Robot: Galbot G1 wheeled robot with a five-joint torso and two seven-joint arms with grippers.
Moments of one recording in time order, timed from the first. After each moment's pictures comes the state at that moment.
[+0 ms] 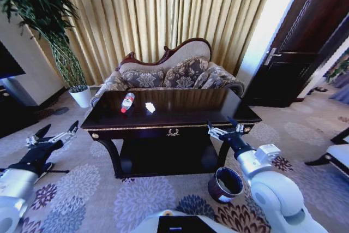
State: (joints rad) left arm 1.73 -1.26 -1.36 -2.50 -0.86 0.50 0.11; right arm -1.56 1.14 0.64 2.50 0.49 -0.44 0.14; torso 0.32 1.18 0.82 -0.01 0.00
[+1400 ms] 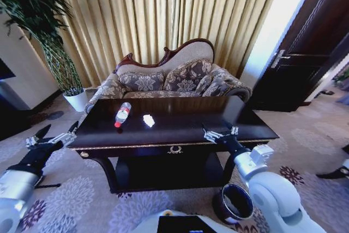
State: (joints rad) left arm 1.74 -1.28 -1.36 -2.50 -0.85 0.45 0.13; right arm -1.56 1.11 0.60 2.50 0.54 -0.50 0.13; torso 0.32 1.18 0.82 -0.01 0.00
